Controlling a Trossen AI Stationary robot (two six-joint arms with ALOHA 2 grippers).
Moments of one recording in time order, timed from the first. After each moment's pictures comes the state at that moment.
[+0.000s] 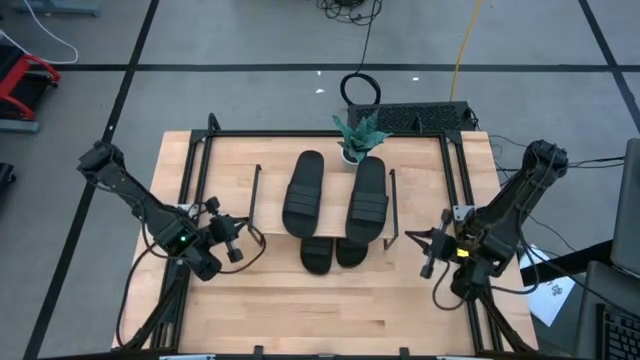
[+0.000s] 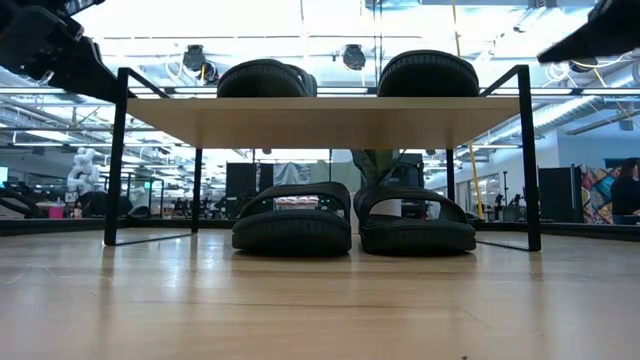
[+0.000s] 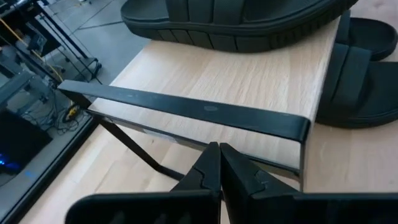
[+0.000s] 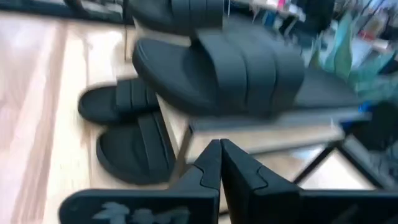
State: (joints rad) left arm -0.72 1.03 0.61 -0.75 -1.02 -0.76; right arm 0.95 1.06 0.66 -0.80 1.20 0.90
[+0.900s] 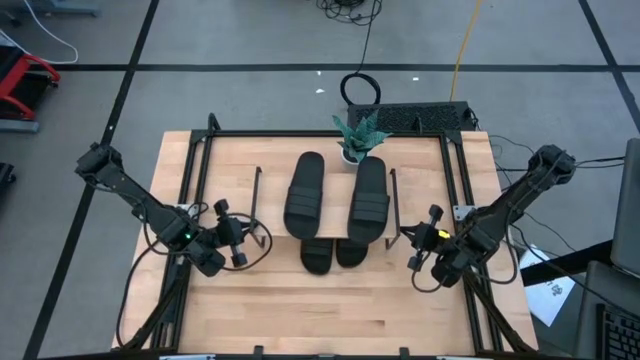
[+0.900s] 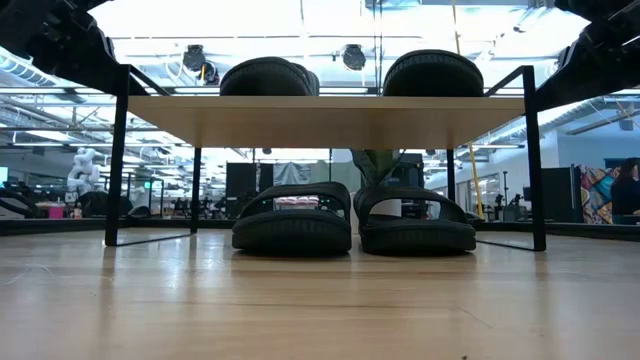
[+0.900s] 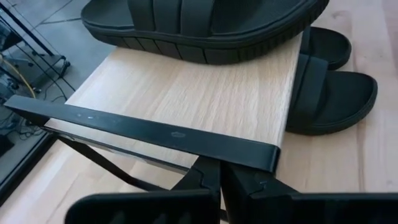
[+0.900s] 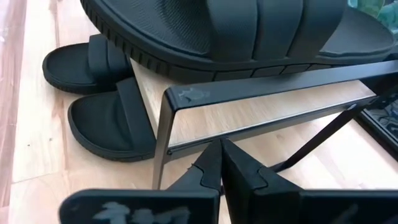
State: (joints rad) left arm -0.66 1.03 0.61 -0.55 -0.90 -0.59; right arm 0.75 1.06 0.58 -0.63 1.01 0.78
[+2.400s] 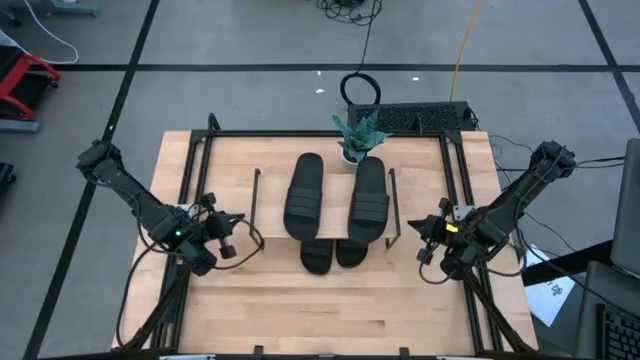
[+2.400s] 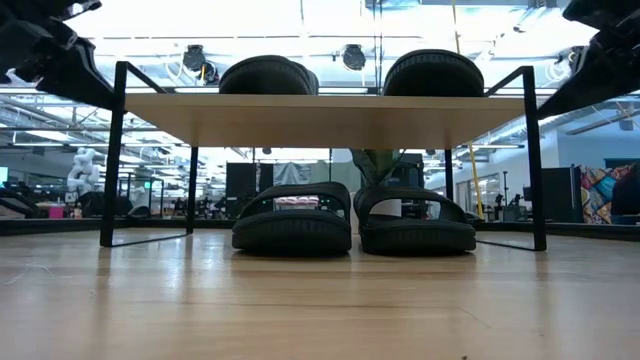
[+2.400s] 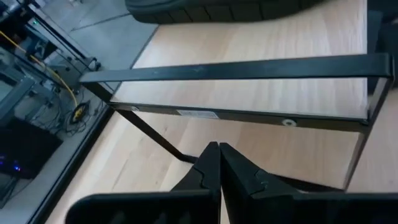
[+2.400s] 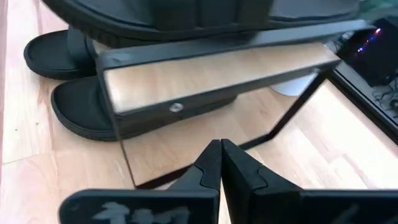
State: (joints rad) left arm -0.72 0.95 0.61 -0.90 -0.97 -0.73; right arm 0.78 0.93 0.58 -0.89 0.96 0.95
